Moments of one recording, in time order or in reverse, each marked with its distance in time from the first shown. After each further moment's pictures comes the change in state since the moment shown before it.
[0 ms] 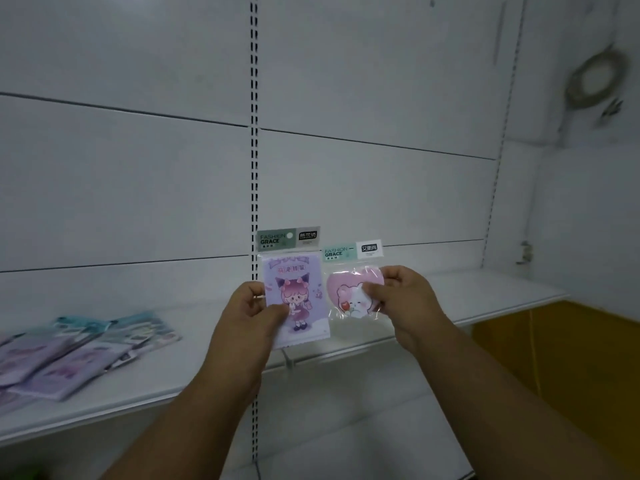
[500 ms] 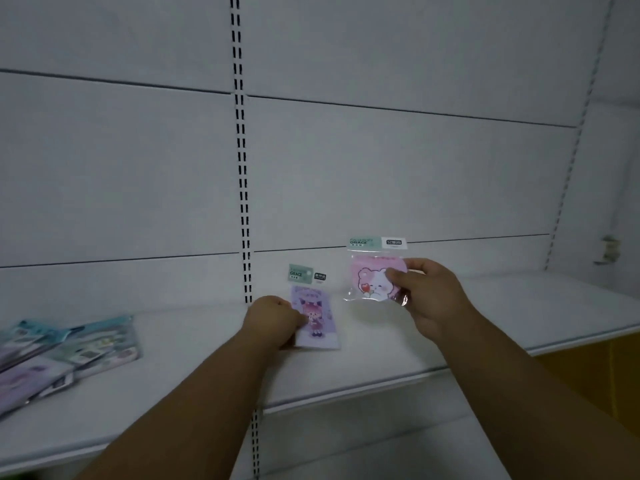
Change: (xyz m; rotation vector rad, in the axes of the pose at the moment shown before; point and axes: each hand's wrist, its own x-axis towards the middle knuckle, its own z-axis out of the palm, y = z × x) left_hand 0.164 -0.087 0.073 0.375 0.101 -0.350; right_hand 0.144 0.050 -0.027 0.231 -0.057 0.138
